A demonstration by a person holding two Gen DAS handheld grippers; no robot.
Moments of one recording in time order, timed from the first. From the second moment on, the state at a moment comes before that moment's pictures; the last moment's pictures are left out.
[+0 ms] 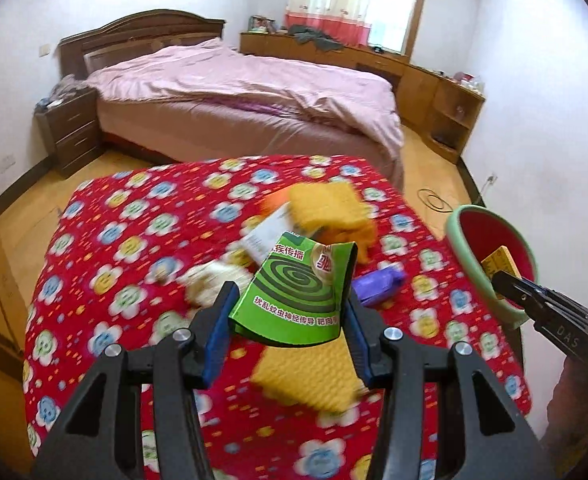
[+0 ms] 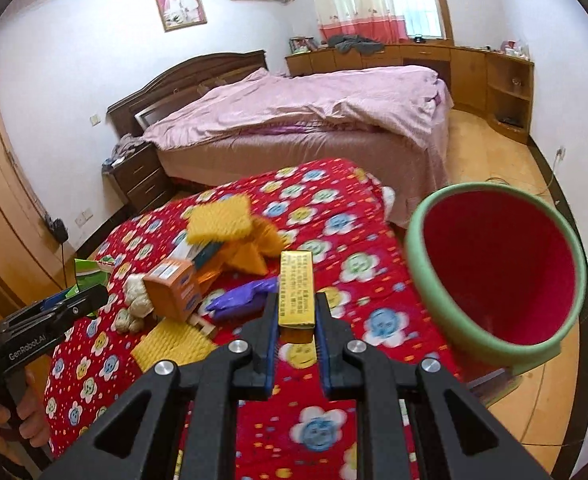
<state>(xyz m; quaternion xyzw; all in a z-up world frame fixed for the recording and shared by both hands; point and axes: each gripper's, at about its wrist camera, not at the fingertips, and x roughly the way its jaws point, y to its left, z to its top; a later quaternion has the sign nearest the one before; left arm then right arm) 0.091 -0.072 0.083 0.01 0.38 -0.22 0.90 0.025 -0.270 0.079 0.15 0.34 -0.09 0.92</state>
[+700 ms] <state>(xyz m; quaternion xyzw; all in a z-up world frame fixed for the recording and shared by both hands) 0.092 -0.255 0.089 0.05 0.39 -0.33 0.86 -0.029 -0.424 0.078 0.19 0.33 -0.20 0.90</state>
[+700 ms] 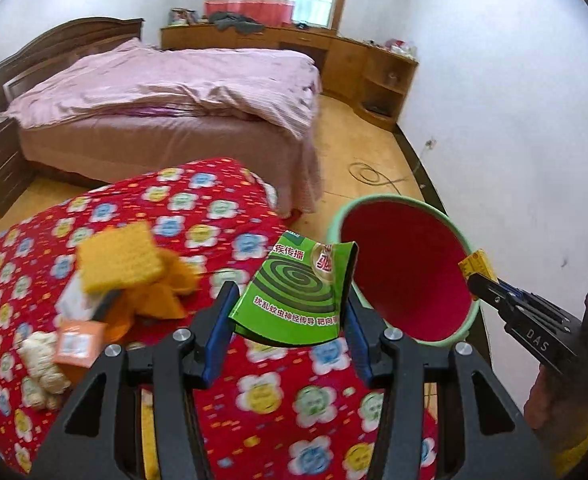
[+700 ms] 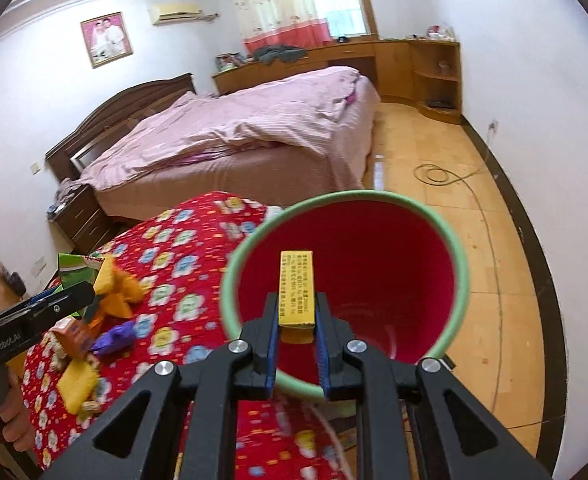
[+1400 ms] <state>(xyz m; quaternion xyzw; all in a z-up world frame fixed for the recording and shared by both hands) 0.101 -0.369 0.028 0.12 0.41 -0.37 0.82 -0.027 -0.510 0.022 0.22 0.37 -0.24 0.87</state>
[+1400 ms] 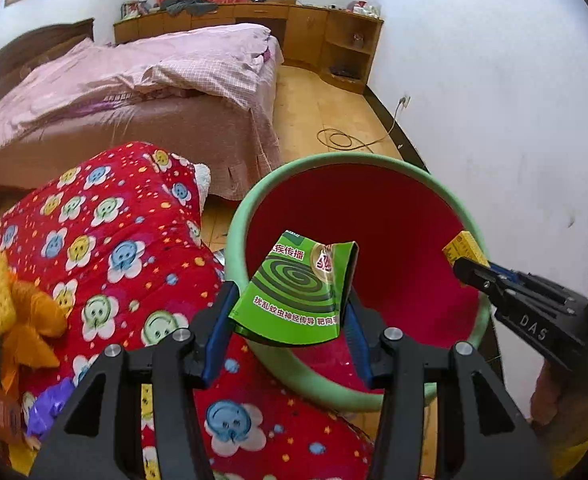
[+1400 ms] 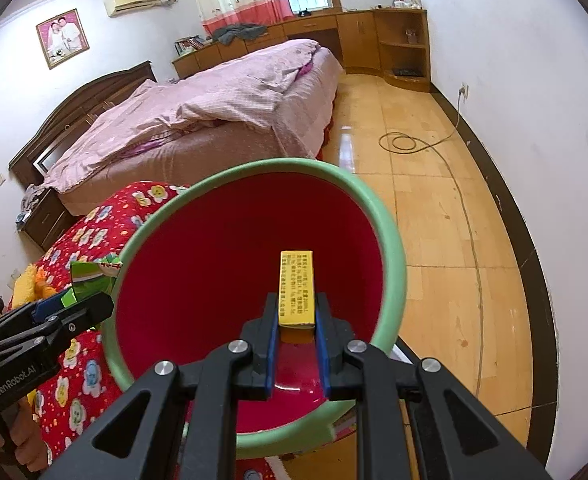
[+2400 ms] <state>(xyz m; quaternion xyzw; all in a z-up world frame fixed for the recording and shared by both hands) 0.097 -0.383 0.025 0.13 0.40 -0.41 0.81 -0.042 -0.515 0.028 0.25 0.34 -0.24 0.87</state>
